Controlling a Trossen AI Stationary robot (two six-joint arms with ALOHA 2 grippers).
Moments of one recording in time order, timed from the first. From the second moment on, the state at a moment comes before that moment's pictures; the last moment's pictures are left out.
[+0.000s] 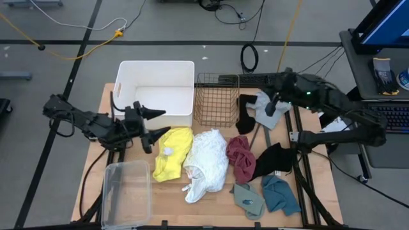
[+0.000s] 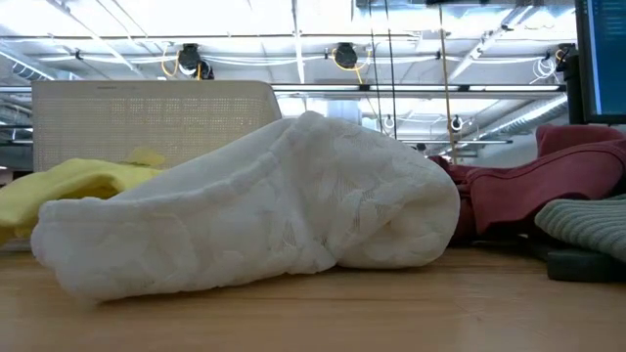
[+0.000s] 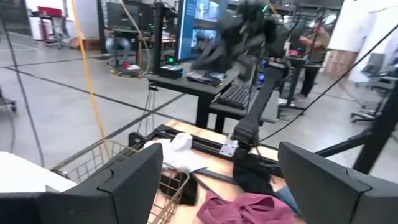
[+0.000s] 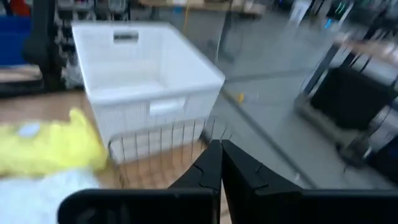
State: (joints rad) left arm -0.45 0.95 1.04 -0.14 -0.79 -0.19; right arm -0.26 0.90 1.24 -0.62 0.29 -0.10
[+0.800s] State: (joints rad) left arm -0.44 1.06 1.04 -0.05 -0.78 -0.19; right arm -0.21 1.14 1.20 -1.11 0.23 -0.13
